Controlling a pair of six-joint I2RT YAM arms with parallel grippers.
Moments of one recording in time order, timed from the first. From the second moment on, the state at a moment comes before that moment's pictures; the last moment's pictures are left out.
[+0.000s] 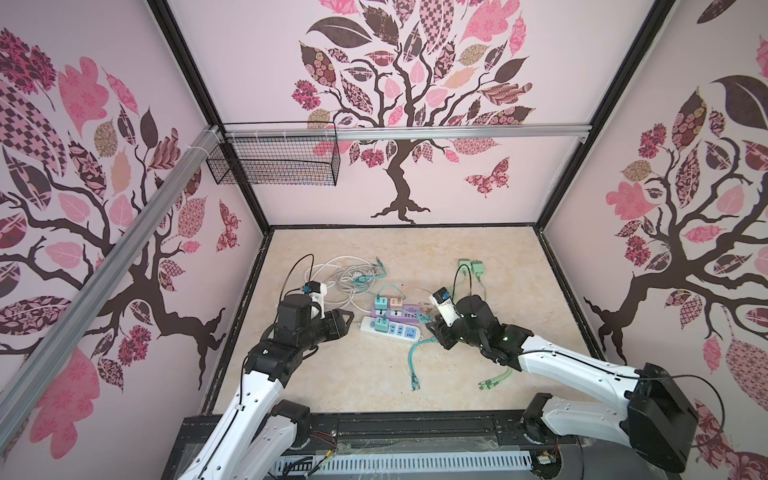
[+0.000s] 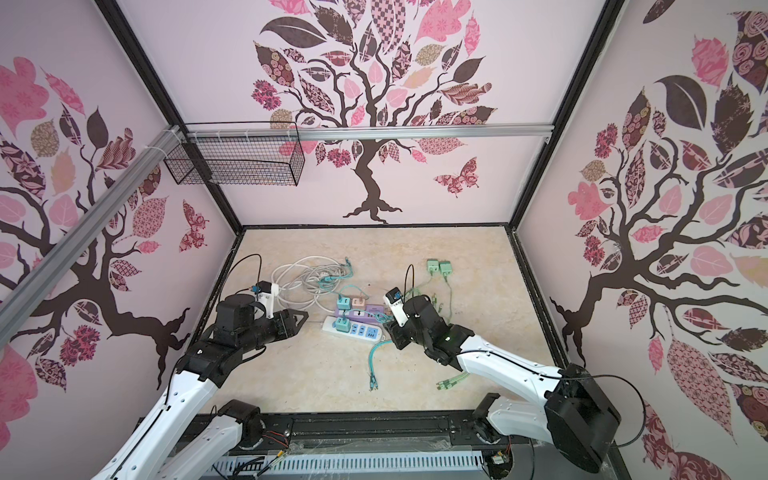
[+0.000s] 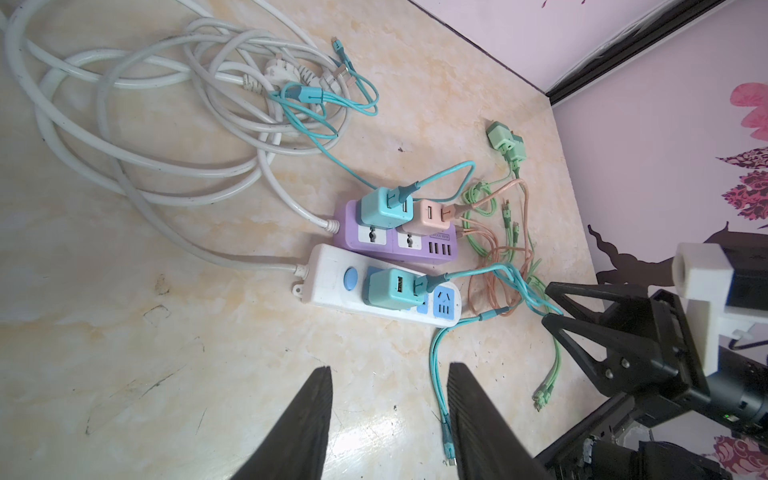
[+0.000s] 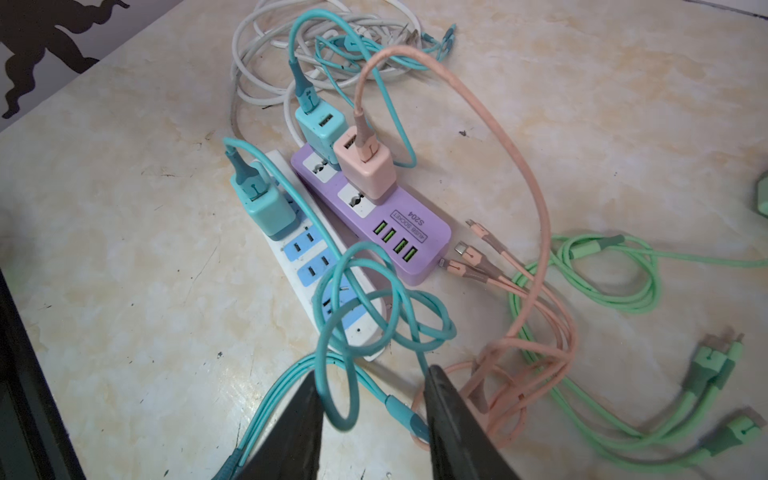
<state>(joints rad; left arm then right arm) -0.28 0.76 0.67 -0.58 0.29 -0.52 0.76 1.18 0.64 -0.09 -0.05 0.13</state>
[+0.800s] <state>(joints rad) -0.28 0.74 0.67 -0.61 0.29 -0.50 0.85 1.25 0.83 -0.20 -0.24 0.28</state>
